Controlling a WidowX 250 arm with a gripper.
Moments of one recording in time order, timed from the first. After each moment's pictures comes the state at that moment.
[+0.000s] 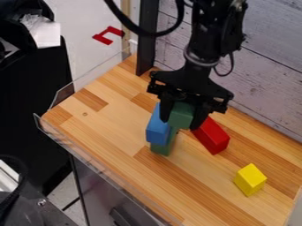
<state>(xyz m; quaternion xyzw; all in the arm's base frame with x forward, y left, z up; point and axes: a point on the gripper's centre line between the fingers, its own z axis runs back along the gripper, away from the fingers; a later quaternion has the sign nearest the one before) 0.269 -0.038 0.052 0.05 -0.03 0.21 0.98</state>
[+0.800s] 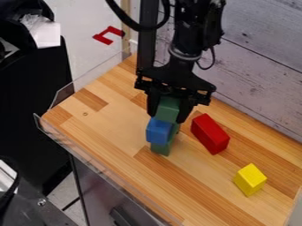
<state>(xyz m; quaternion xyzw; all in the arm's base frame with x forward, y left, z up) 0.275 -0.011 0.043 0.05 -0.01 0.24 0.97</state>
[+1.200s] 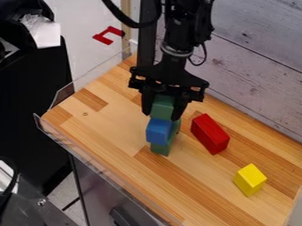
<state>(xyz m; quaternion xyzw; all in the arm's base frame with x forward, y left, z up) 0.275 -0.003 0.042 0.04 0.00 0.26 0.97</state>
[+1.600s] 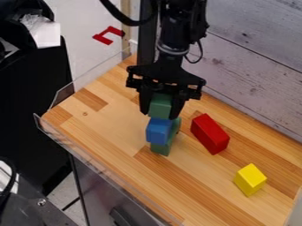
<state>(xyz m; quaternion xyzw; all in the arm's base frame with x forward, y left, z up) 0.276 0.001 0.042 0.03 0.00 0.26 0.96</state>
